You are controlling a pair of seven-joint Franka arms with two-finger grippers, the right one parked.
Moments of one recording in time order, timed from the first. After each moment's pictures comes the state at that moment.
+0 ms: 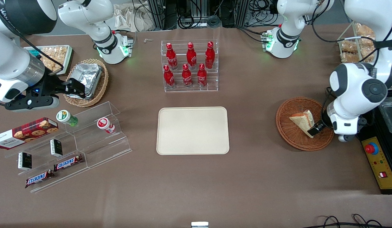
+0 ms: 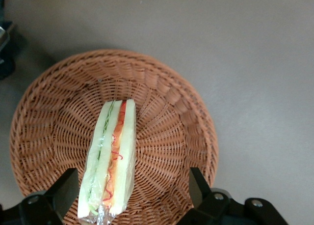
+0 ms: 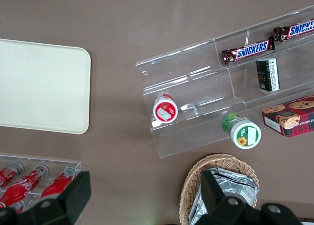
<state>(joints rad) 0.06 0.17 -0.06 -2.15 0.04 2.33 -0.73</state>
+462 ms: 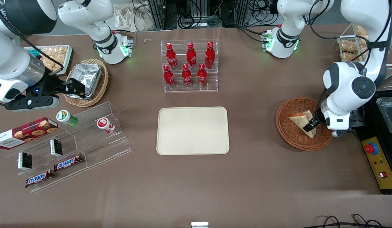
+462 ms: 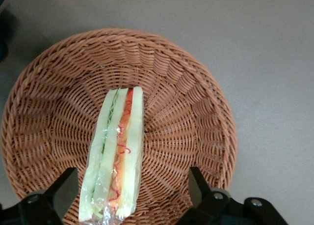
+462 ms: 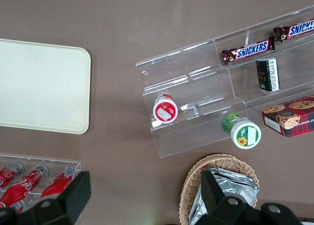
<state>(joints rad) 0.07 0.15 -0.06 -2.25 0.04 2.42 -0.73</state>
